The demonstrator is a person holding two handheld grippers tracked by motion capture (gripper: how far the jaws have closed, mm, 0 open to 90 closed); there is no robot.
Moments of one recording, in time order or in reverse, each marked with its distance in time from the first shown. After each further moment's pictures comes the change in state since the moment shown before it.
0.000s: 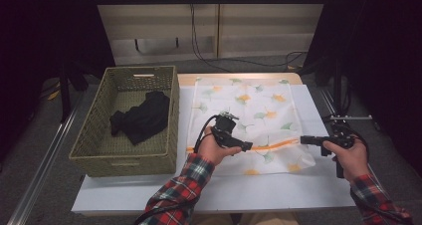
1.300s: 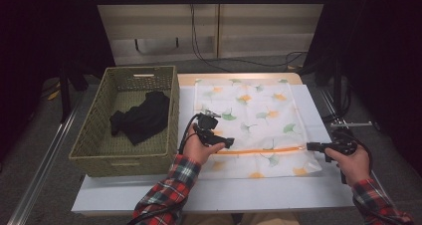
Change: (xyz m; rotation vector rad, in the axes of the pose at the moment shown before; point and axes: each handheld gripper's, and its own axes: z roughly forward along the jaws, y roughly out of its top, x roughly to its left) left arm 0.029 -0.018 -0.031 -0.026 0.191 -0.033; right arm -0.013 -0.018 0.000 0.045 -0.171 -0.032
